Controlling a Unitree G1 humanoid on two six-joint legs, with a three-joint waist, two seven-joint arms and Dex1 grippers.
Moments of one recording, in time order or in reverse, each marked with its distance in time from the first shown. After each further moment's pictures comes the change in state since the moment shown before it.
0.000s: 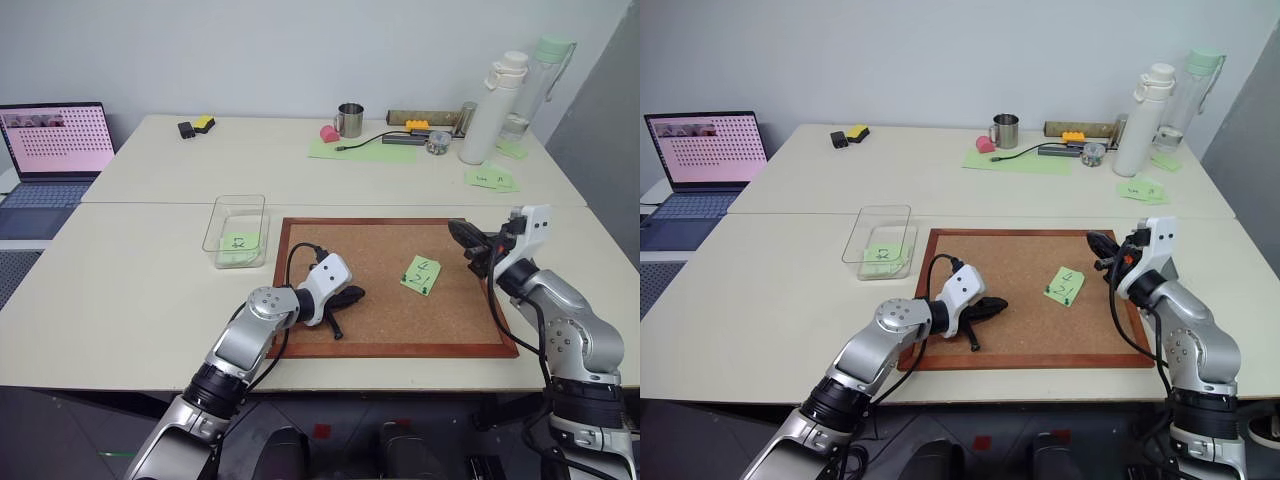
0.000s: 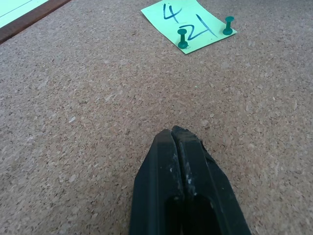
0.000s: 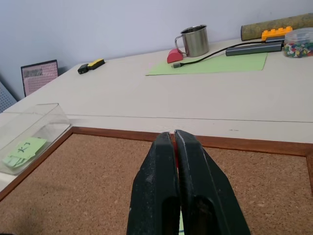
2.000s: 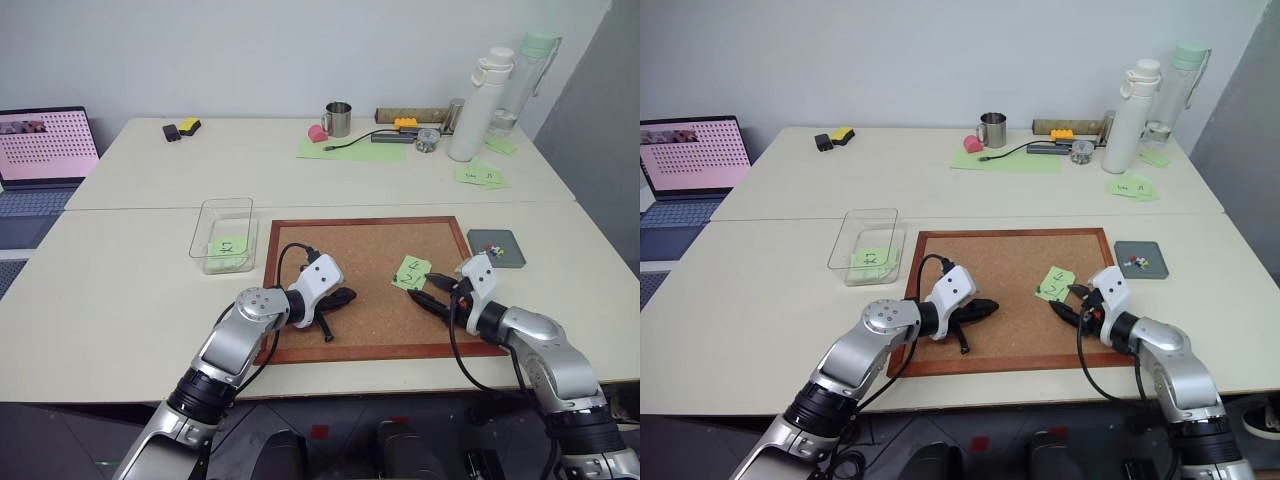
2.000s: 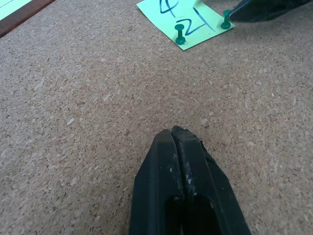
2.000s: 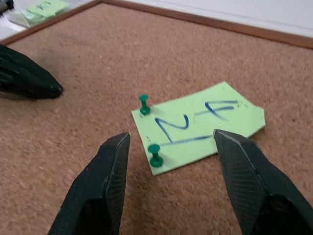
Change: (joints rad) left arm 0.042 0.054 0.016 -0.088 -0.003 0.065 -0.015; right arm 0.173 -0.088 0.290 0.076 -0.248 -0.231 0.255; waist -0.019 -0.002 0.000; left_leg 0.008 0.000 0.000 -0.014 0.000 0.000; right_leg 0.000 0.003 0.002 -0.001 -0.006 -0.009
